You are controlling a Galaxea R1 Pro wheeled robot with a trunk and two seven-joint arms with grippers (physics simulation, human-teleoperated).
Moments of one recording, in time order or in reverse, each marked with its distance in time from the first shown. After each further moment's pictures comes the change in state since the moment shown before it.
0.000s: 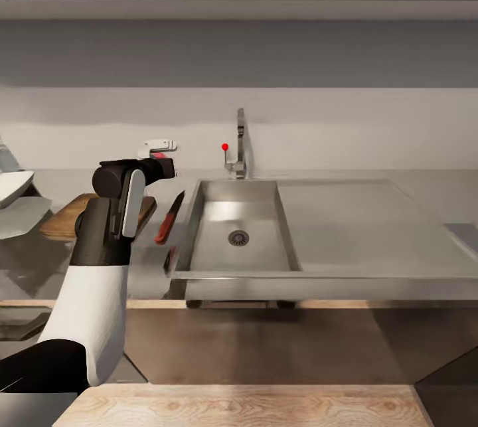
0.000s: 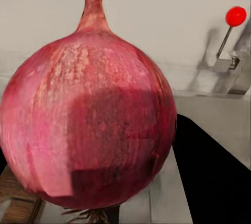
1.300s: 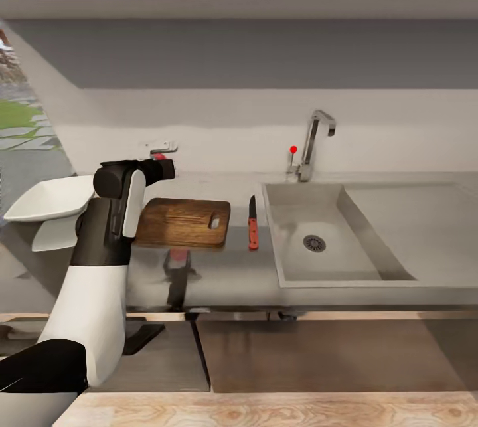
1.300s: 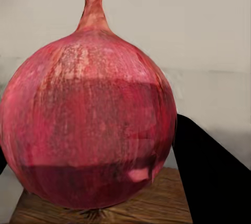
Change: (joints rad) left arm 0.001 0.000 0.001 0.009 0.000 0.000 0.000; right arm 0.000 0.000 0.000 0.000 0.000 0.000 0.001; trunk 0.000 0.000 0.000
